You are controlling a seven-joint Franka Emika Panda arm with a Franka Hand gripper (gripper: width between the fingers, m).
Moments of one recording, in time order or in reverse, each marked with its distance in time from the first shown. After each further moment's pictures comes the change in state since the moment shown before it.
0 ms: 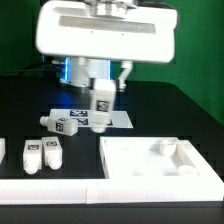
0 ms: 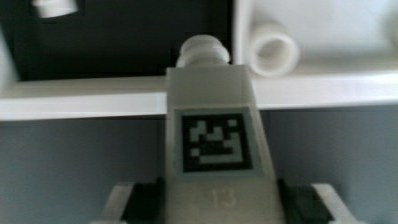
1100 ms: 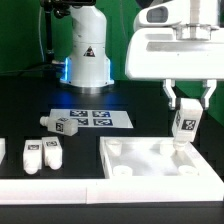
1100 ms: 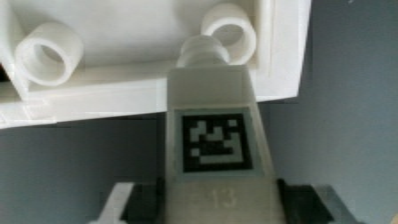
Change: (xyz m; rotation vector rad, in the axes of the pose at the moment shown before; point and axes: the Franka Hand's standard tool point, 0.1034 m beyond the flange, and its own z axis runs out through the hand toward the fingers) arm -0.004 -0.112 0.025 0.016 0.025 -0.043
